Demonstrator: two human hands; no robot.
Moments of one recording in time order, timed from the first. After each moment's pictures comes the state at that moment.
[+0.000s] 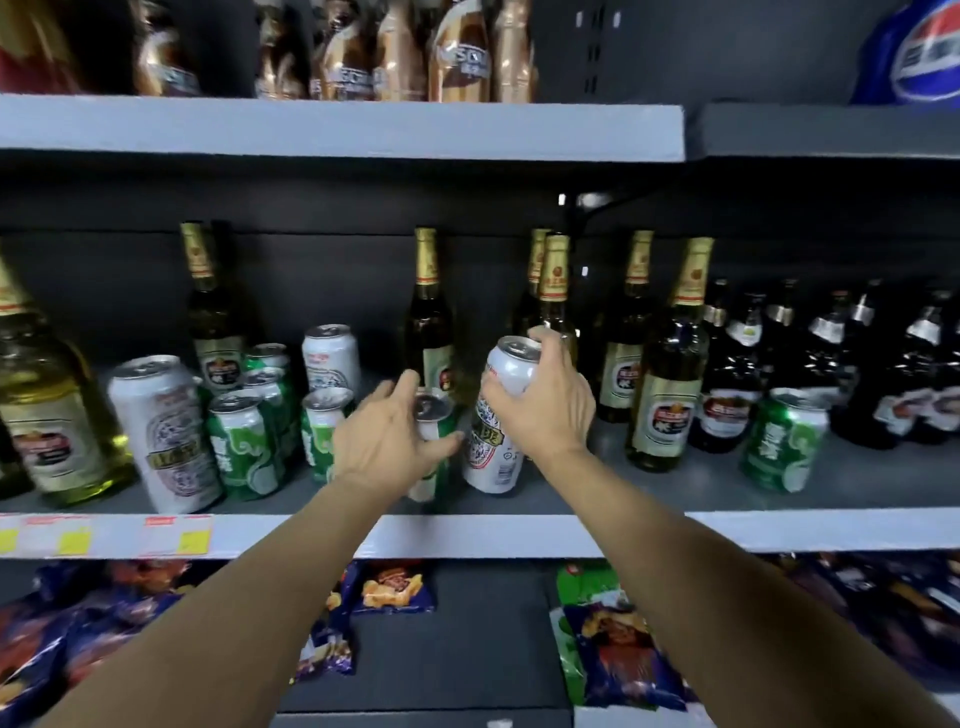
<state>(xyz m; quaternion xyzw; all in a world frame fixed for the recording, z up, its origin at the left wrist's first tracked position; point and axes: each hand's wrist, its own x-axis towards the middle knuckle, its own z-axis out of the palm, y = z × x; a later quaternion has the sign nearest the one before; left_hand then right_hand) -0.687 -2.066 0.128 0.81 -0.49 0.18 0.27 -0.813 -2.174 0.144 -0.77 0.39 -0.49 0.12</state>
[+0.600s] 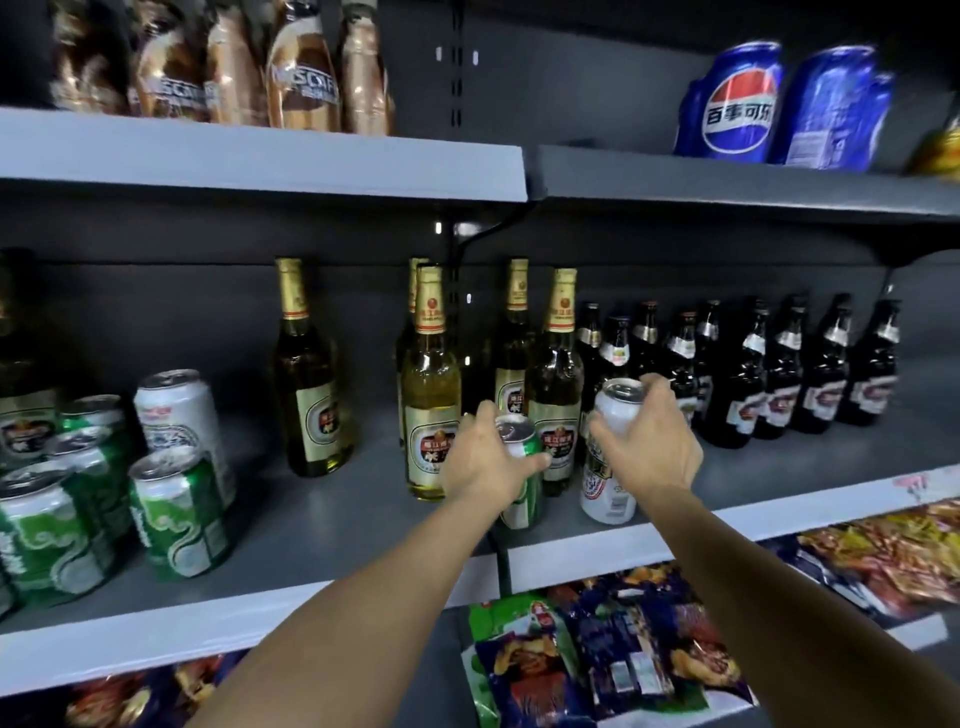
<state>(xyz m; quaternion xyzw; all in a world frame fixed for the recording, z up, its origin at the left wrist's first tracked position) -0.831 -2.203 0.128 0.75 -0.53 -0.06 0.39 -0.991 -2.270 0.131 -0.67 0.58 -0.46 -0.01</state>
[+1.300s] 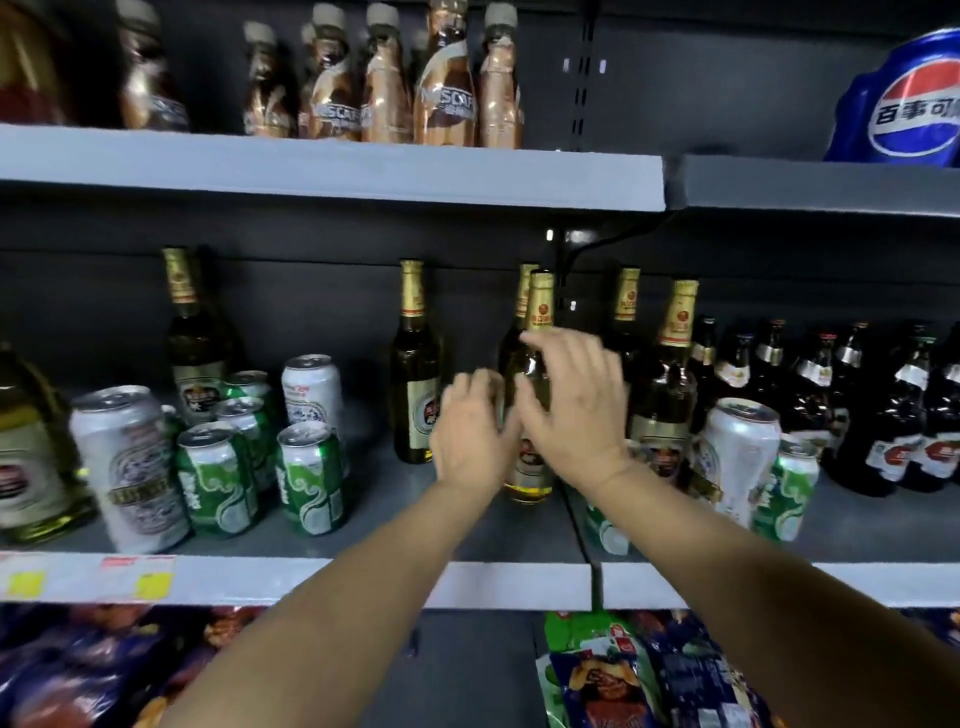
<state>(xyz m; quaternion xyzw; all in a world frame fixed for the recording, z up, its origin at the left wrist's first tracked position) -0.748 -2.150 0.147 0.72 -0.49 0.12 0.48 -0.849 -2.196 0.179 -0.79 0.19 -0.57 -0.12</state>
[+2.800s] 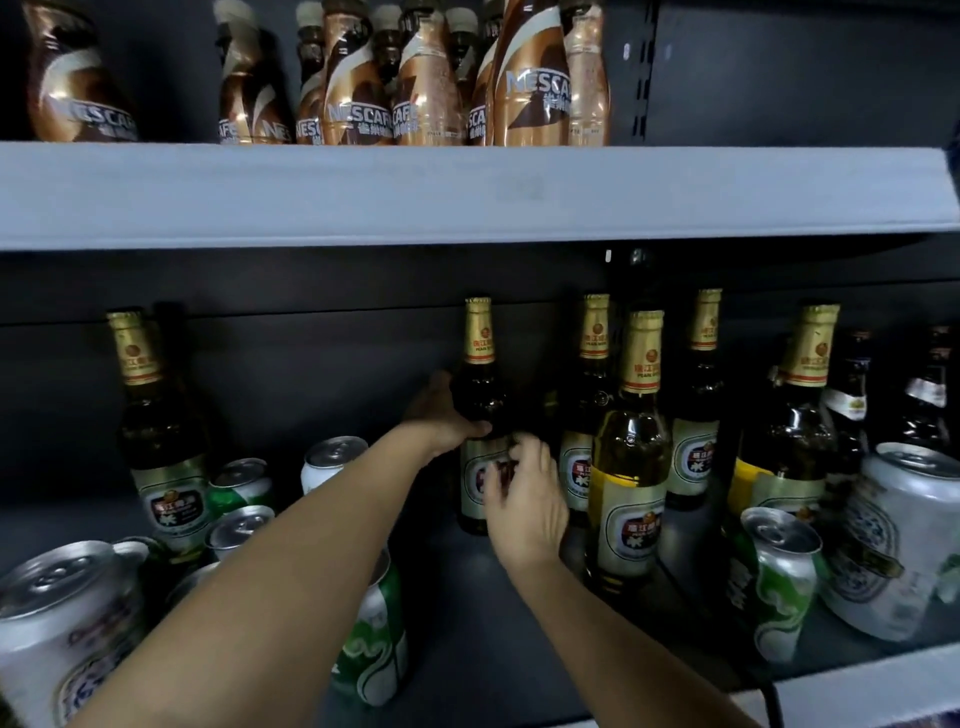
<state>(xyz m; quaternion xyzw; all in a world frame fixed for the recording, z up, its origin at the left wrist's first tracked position) -0.547 -2.244 0.184 0.74 -0.51 -0.17 0.41 -0.667 -2.239 0.099 -0.73 0.45 -0.50 0.09</state>
